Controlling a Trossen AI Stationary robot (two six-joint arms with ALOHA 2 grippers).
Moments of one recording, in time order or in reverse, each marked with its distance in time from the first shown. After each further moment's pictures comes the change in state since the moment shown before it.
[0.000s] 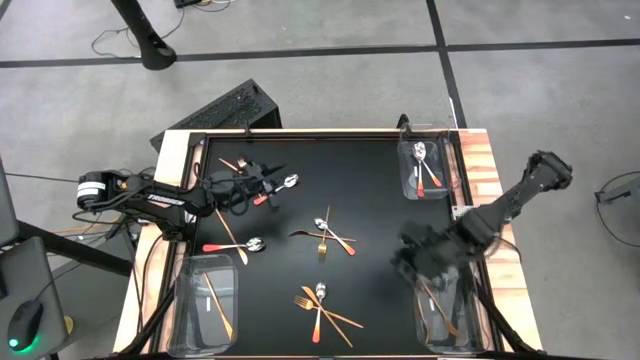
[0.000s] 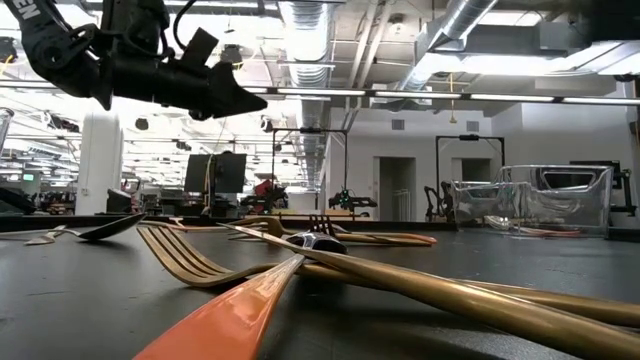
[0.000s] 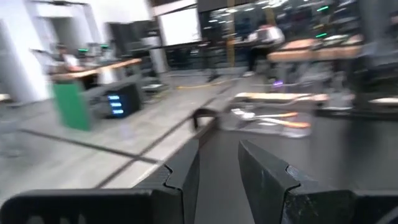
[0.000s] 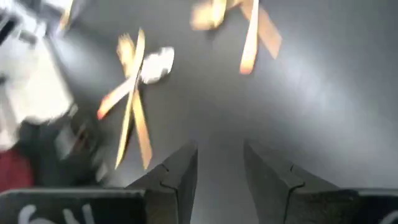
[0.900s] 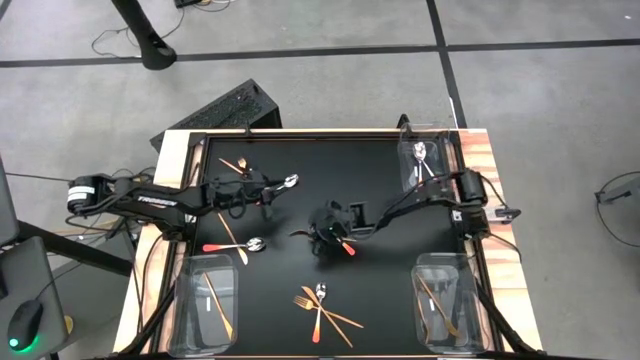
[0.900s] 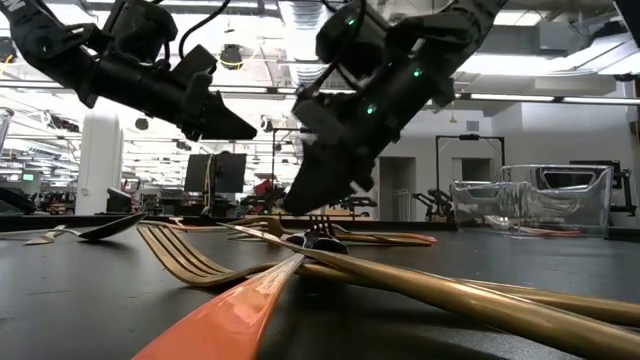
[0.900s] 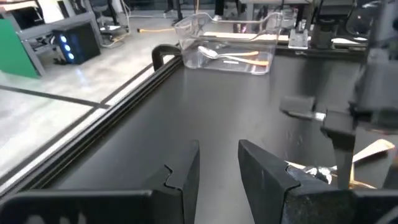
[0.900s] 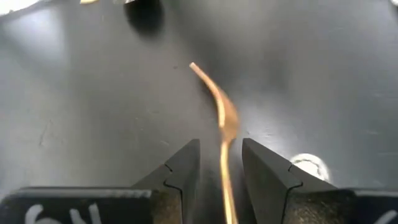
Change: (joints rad) left arm -0.004 -0.113 0.000 -0.379 0.118 -0.110; right arm -0.539 0.769 0.113 0.888 -0.226 -0.889
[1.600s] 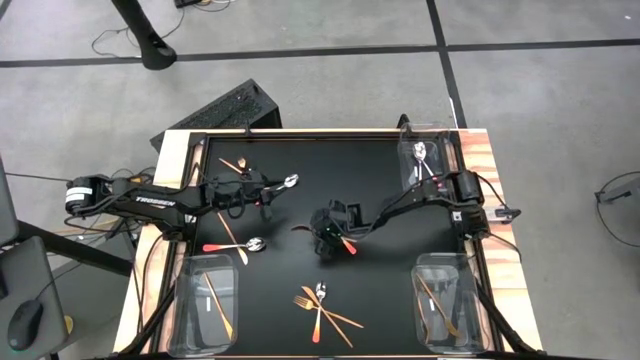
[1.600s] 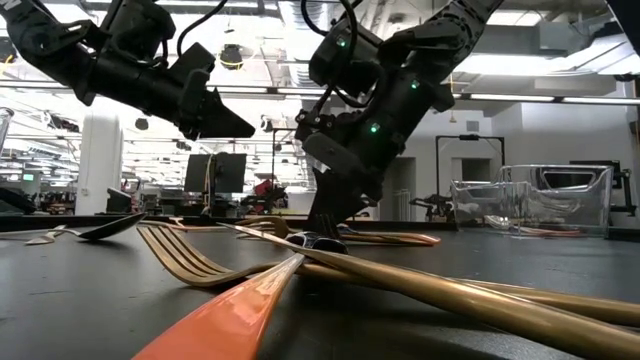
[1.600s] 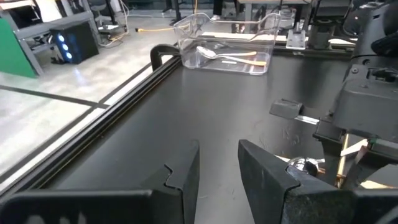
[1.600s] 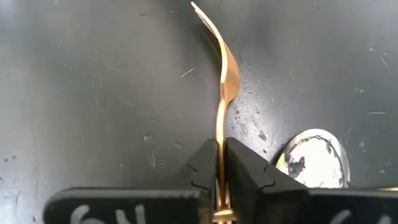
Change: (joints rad) left arm 0.000 -0.020 0.000 -0.027 0.005 -0.005; right arm -0.005 0.027 0.024 -0.156 0.023 -0.008
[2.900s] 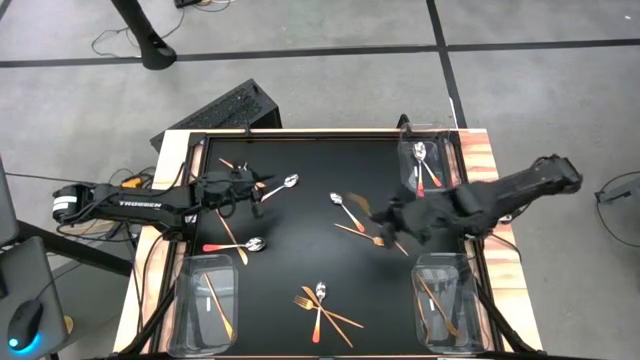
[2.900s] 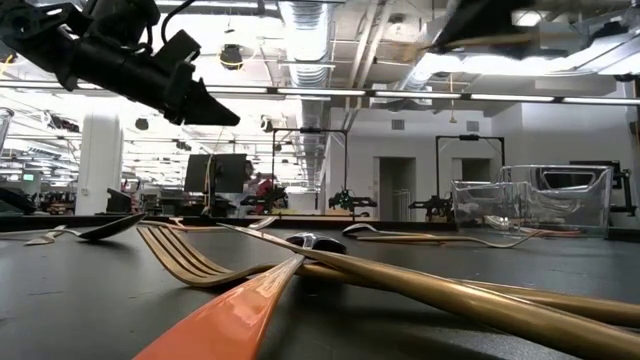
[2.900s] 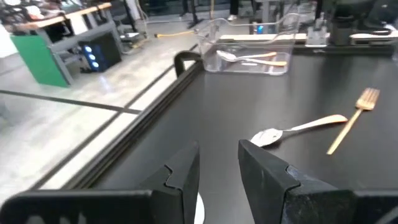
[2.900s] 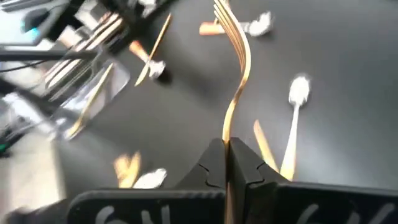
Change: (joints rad) left arm 0.001 -0.193 -0.001 -0.185 -0.082 0.072; right arm 0.274 -0.882 -0.178 -0.488 0.279 0.613
